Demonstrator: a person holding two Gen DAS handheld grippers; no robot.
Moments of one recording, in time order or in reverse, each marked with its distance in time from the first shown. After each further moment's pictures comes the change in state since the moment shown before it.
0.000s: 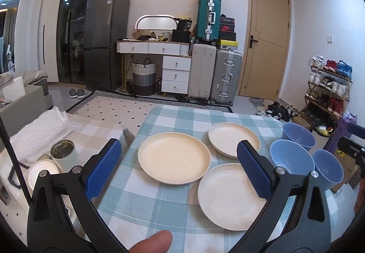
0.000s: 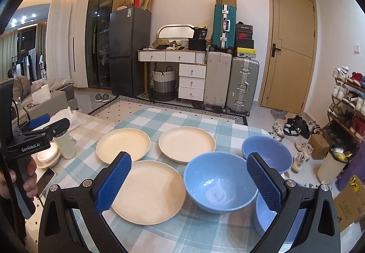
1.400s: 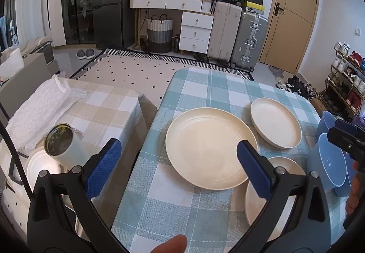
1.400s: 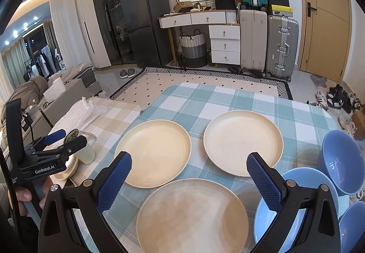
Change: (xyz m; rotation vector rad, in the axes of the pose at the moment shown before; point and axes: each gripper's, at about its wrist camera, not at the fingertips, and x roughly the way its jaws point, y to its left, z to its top) left arm 0.162 0.083 0.004 -0.067 0.297 0.072; right arm 0.196 0.054 0.045 0.077 0.256 0.232
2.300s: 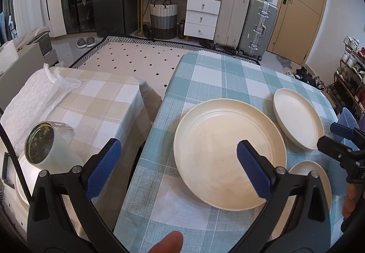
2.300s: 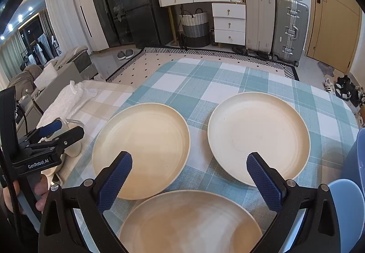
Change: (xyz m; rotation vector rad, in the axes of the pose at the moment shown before) left arm 0.111 0.017 0.003 -0.001 0.103 0.038; right arm 0.108 -0.007 -0.001 -0.011 0.137 0.013
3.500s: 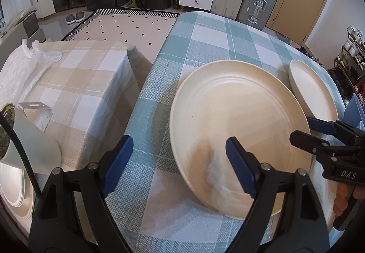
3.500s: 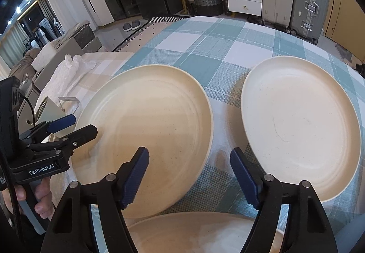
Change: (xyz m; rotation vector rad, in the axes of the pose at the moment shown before) left arm 0.087 0.004 -0.023 0.001 0.192 -0.046; right arm 0.104 0.013 -0.009 -0.012 0.197 0.071
